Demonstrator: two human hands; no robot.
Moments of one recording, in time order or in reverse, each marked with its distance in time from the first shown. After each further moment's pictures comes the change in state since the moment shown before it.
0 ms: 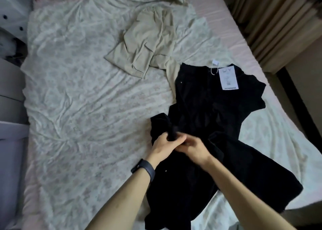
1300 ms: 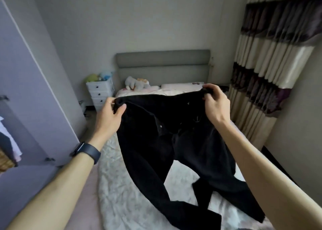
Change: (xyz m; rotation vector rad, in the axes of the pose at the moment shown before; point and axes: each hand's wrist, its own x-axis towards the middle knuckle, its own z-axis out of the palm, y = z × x) left_hand -0.539 -0.131 -0.307 0.069 1.004 0.869; right_hand -0.462 -0.179 0.234 -0.193 0.695 -1.039
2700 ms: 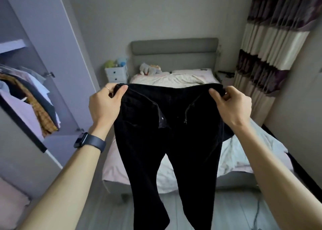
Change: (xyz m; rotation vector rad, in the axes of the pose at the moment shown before) left_hand -0.248 0.044 -0.239 0.104 0.374 0.121; right_hand -0.300 -0.123 -0.117 -0.361 0.157 -0.188
